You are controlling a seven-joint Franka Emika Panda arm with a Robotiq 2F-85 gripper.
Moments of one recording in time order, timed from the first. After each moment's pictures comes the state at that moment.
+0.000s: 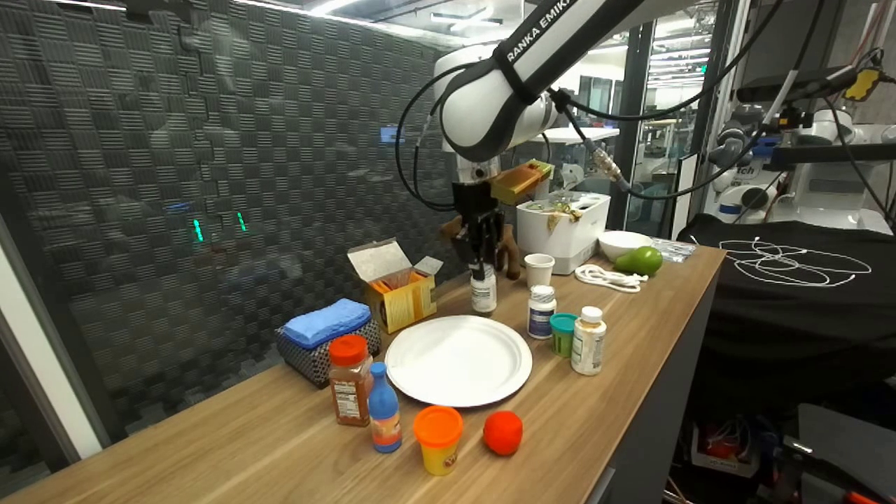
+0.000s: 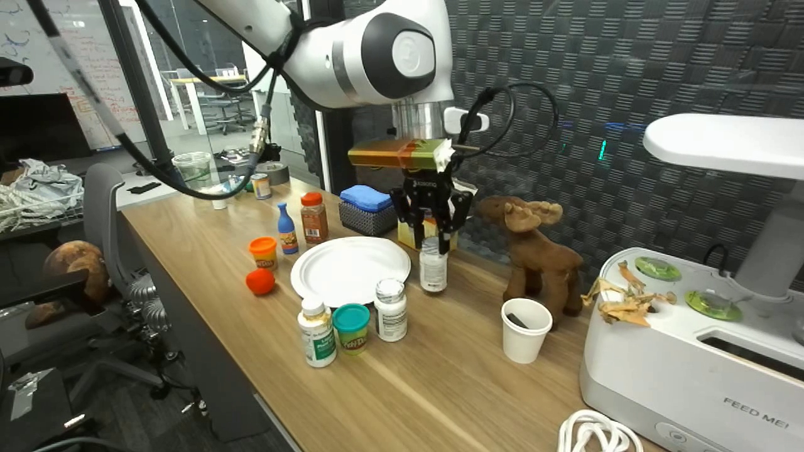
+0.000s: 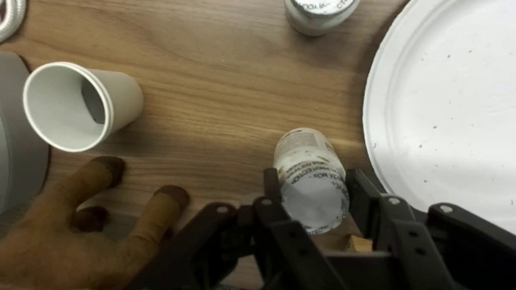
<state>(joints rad) 0.00 0.53 -0.04 -1.66 -0.18 2.17 -0.07</state>
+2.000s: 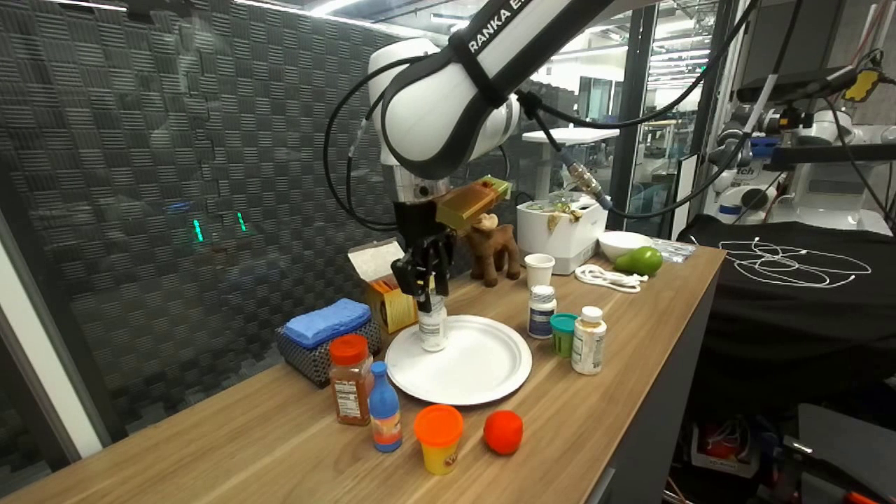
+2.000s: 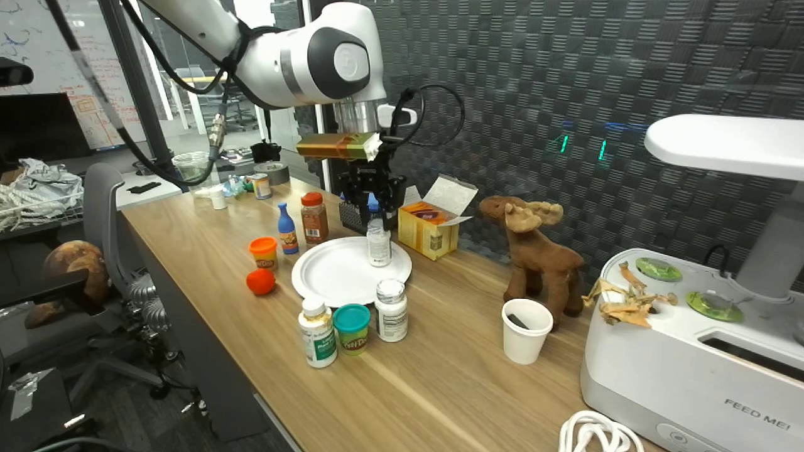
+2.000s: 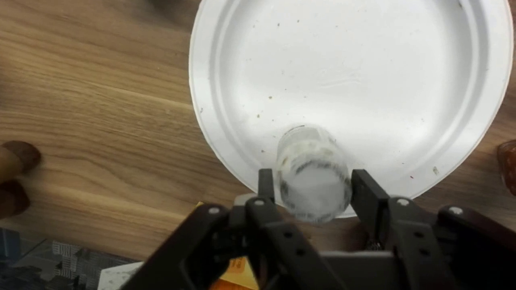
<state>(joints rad) 0.12 0.54 0.02 -1.67 -0.18 2.20 0.04</state>
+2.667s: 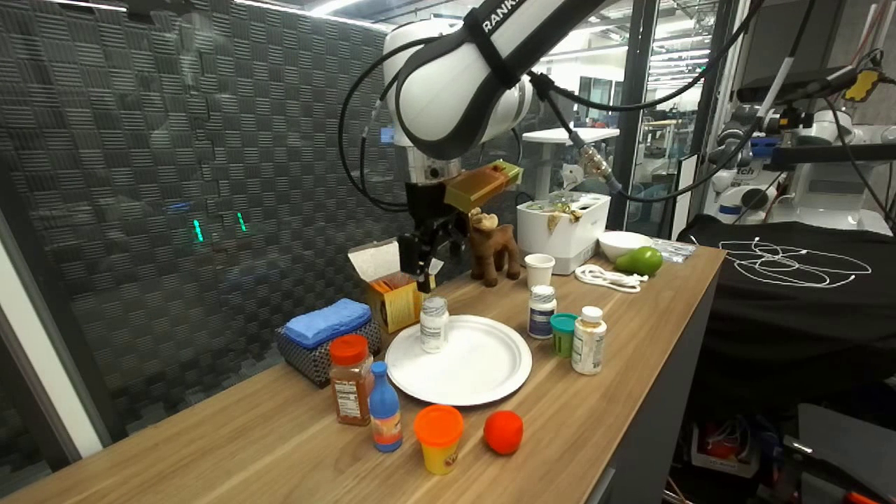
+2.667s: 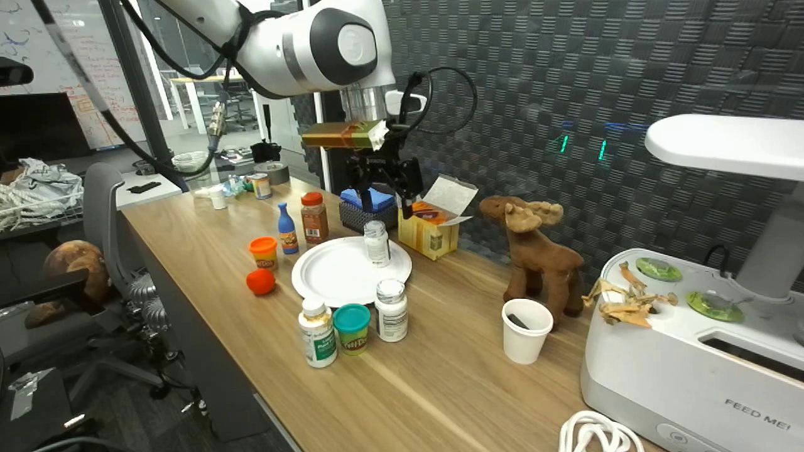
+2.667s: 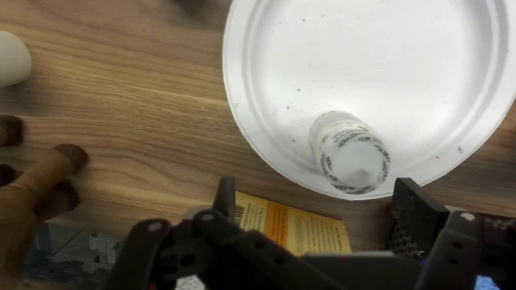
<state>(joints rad) 0.11 0.49 -0.01 -1.69 -0.18 2.21 0.07</state>
